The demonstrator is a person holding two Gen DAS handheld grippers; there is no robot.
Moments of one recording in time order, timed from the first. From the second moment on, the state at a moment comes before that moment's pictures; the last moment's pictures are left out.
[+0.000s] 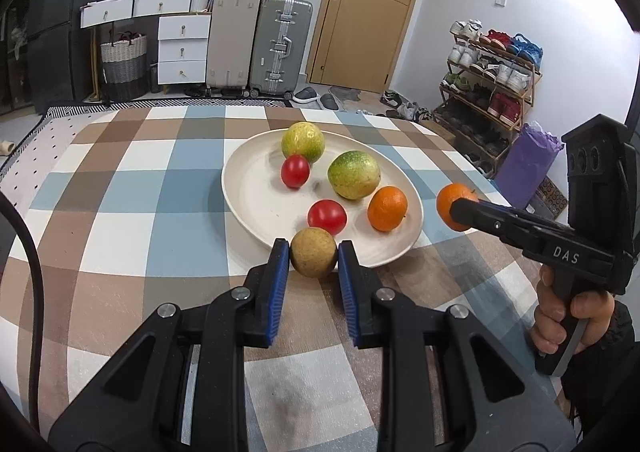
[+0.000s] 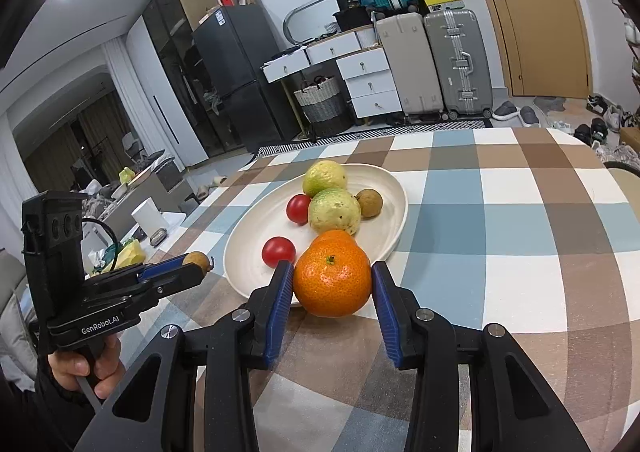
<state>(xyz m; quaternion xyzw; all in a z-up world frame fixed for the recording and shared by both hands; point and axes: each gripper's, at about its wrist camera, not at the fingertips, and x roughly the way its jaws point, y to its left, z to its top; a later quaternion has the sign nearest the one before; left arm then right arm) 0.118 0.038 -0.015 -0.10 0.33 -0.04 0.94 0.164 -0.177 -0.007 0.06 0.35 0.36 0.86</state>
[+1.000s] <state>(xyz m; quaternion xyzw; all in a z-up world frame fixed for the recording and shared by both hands) 0.189 0.059 -0.021 -0.09 0.33 0.01 0.94 0.228 -0.137 -0.004 0.00 0.37 0.31 0.87</state>
